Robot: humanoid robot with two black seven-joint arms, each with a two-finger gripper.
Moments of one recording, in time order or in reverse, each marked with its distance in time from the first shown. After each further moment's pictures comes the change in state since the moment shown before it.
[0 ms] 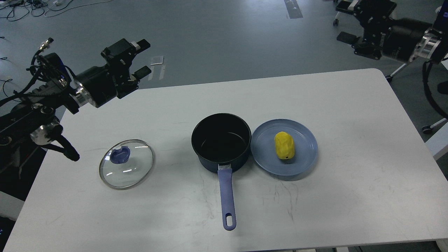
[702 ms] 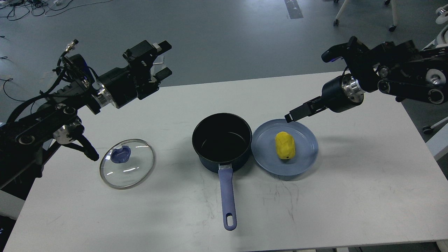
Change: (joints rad) left arm 0.005 -0.072 -0.013 0.000 0.009 0.000 0.000; right arm 0.326 0.295 -0.760 -0.015 -0.339 0.000 -0.003
